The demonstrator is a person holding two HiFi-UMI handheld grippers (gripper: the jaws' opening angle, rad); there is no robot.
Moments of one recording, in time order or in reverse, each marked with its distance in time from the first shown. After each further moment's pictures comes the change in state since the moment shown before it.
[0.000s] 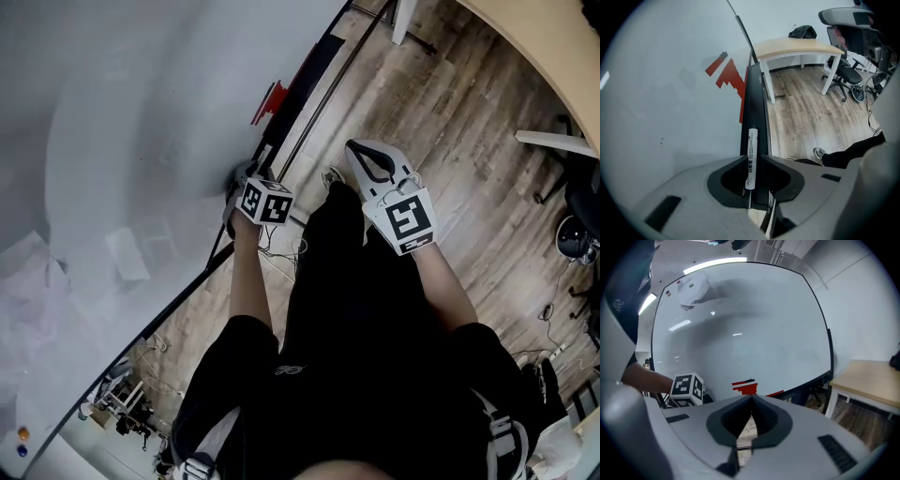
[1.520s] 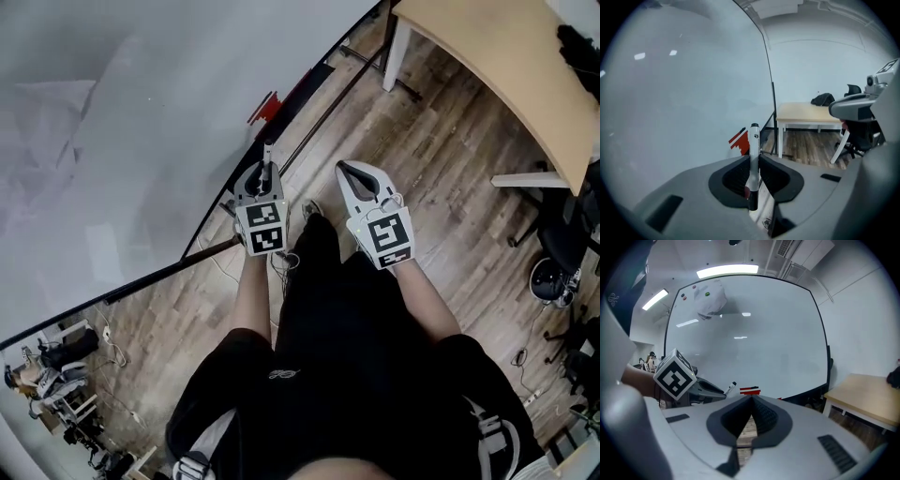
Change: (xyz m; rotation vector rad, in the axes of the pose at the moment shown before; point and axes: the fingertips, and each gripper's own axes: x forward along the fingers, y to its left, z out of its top) left arm -0.146 -0.038 0.064 -0.479 -0.603 0.097; right arm -0.082 0.028 0.018 -0.103 -0.056 0.002
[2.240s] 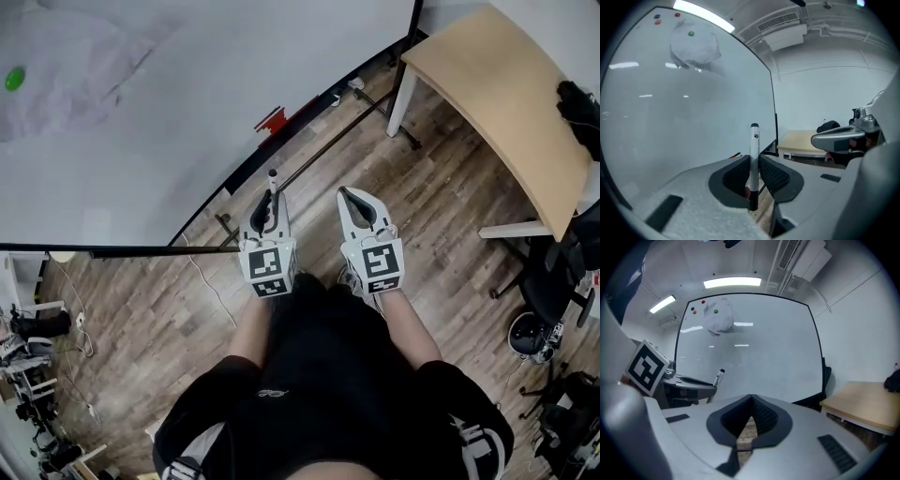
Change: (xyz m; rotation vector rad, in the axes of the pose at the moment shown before) left arm -0.125 -0.066 0.045 -0.159 -0.311 0.118; right arm -0.083 0.005 0.025 -0.034 -0.105 0.004
